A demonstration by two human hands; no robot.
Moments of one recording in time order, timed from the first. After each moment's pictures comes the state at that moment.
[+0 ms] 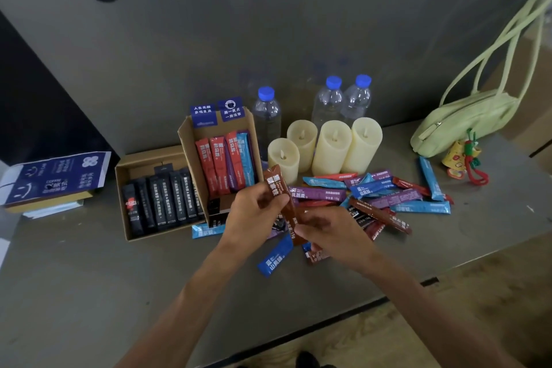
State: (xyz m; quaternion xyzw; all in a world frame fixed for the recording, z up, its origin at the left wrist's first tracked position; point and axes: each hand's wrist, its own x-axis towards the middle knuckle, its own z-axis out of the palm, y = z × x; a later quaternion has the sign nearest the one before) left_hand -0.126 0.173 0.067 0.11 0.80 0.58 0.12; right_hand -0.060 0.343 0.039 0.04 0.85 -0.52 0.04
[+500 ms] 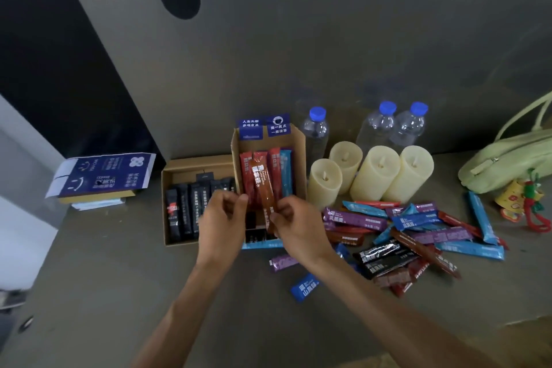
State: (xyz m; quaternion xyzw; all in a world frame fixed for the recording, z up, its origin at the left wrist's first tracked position) left_hand -0.163 0.086 0.055 -0.08 0.84 0.54 -0.05; right_hand -0.144 0.232 0.040 0.07 0.85 -0.53 -0.01
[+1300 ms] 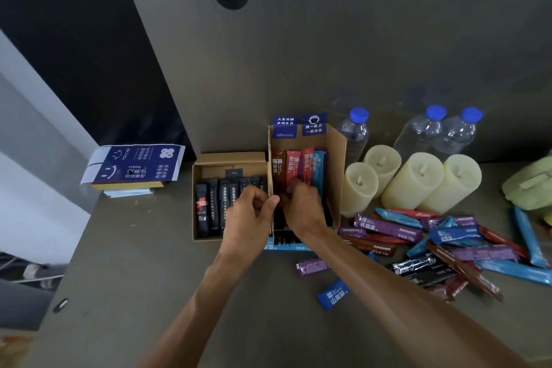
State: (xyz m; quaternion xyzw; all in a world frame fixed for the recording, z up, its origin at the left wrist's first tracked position) left_hand -0.180 0.065 0.046 -0.03 0.86 0.51 -0.01; right_hand -0.222 0.195 -0.006 0.05 0.93 -0.37 -0.05
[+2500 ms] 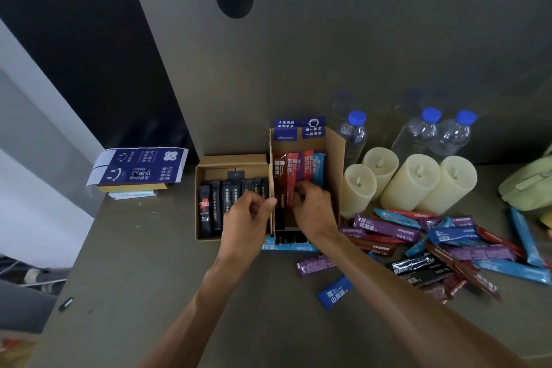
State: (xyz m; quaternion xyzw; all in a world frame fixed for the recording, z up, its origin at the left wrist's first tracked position) left_hand -0.174 0.057 0.041 -0.03 0.86 0.51 0.00; right_hand -0.216 0.214 -0.015 0.02 0.89 -0.44 -0.09
